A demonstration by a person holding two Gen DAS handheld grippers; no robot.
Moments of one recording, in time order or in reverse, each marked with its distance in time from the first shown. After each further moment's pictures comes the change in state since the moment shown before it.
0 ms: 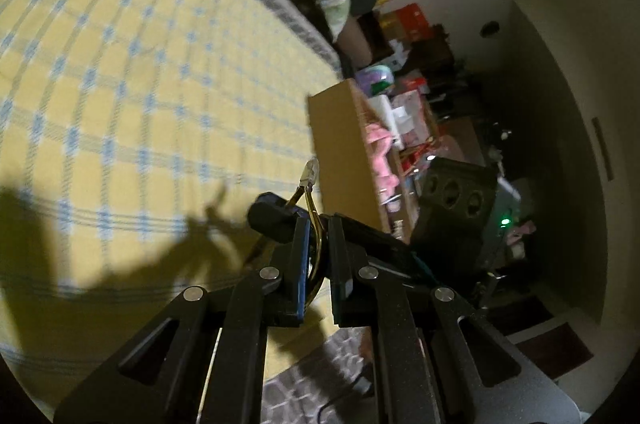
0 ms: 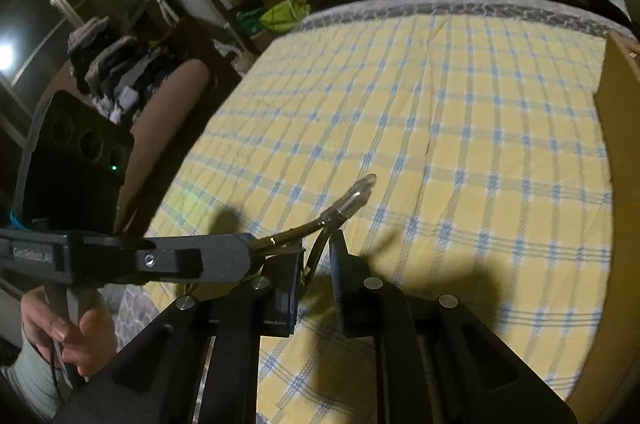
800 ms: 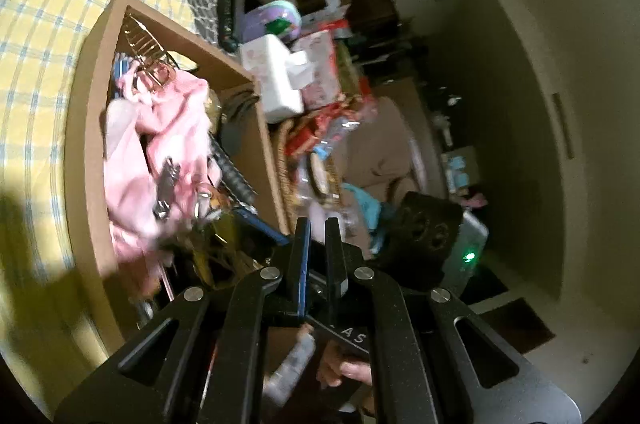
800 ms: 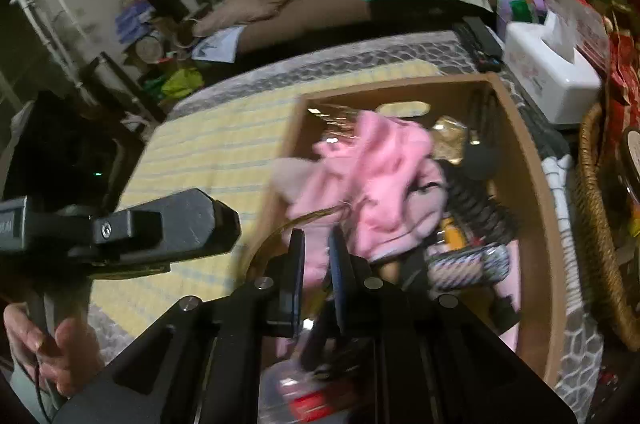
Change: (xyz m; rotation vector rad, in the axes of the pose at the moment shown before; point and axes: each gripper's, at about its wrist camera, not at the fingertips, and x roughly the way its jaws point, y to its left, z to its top) left arm 0.234 -0.173 0.019 0.032 0.161 -0.178; right arm -0.203 -0.175 -0.014 0.192 -0.120 -0.279
